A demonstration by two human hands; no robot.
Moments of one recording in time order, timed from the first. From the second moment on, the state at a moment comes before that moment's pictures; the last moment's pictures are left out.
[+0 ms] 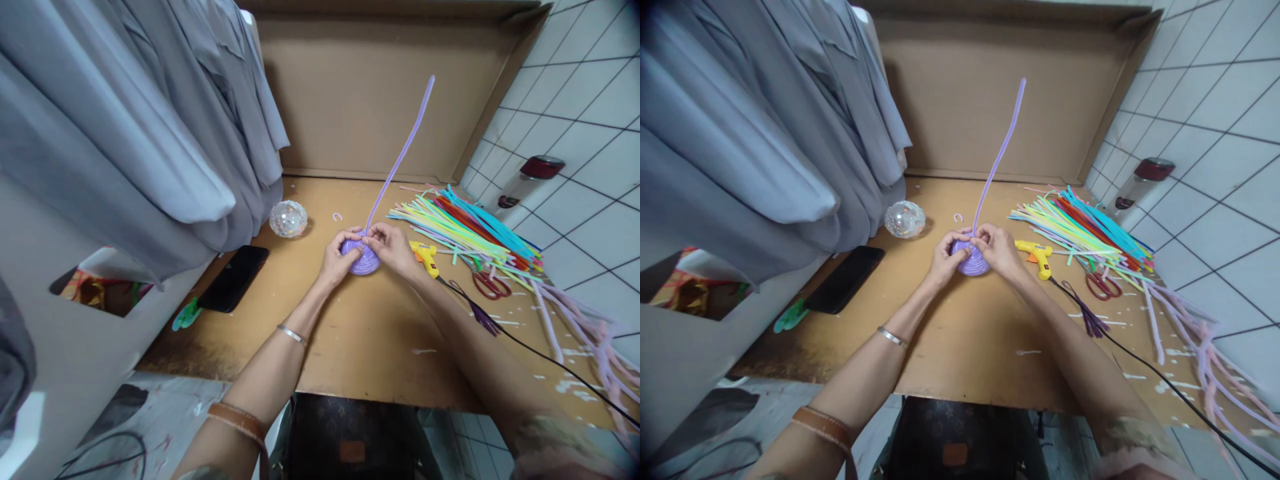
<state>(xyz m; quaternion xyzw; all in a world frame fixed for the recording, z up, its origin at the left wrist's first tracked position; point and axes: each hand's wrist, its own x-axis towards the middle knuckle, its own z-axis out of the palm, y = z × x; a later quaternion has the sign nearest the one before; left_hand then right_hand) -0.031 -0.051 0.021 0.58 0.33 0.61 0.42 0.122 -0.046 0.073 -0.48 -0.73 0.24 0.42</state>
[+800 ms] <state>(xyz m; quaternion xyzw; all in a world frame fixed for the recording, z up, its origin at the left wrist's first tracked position) -0.030 -0.050 0.021 0.54 0.33 0.63 0.46 0.126 -0.042 0.076 -0.45 -0.69 0.35 0.44</state>
